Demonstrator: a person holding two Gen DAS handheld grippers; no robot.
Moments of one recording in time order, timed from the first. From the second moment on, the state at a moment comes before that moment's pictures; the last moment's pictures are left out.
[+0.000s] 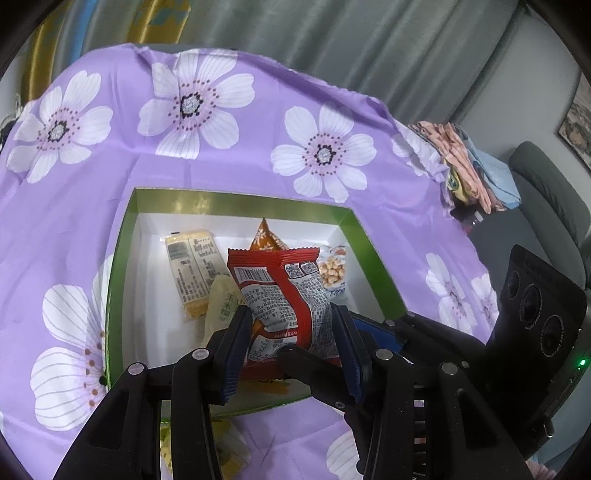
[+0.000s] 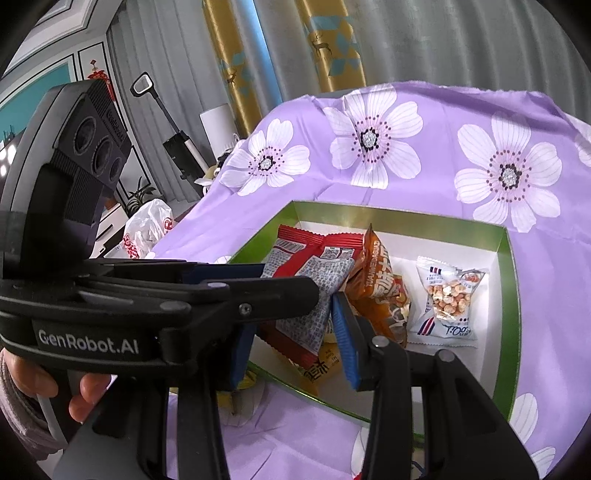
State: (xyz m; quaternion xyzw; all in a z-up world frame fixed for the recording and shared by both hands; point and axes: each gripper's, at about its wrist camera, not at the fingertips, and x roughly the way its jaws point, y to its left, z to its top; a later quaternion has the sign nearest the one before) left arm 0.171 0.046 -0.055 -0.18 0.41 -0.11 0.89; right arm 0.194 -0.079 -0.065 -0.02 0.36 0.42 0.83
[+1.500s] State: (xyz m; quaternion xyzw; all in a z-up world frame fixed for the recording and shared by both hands) left arm 0.141 0.048 -0.027 -0.13 0.38 0.00 0.92; right arm 0.170 -0.103 -0.038 -0.02 0.35 0.38 0.86
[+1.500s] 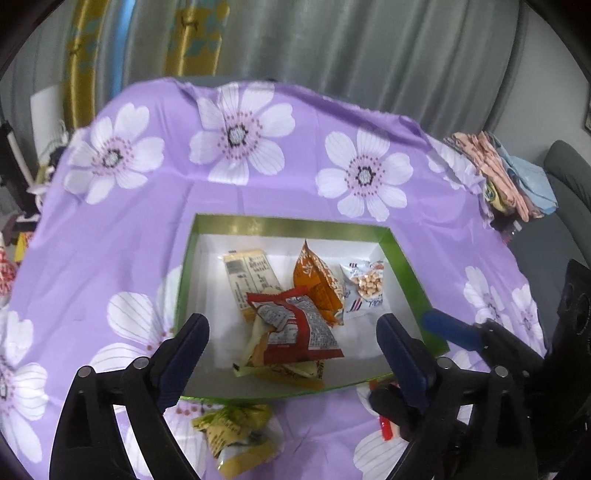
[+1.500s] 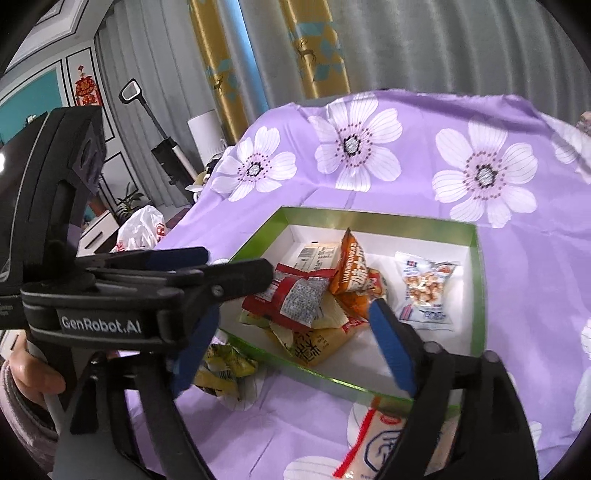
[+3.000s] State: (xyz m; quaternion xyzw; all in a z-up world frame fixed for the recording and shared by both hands) left arm 0.017 -0.012 -0.073 -0.13 0.44 -0.02 0.89; right arm 0.069 -0.210 -0.073 -0.02 0.42 0.31 0.86
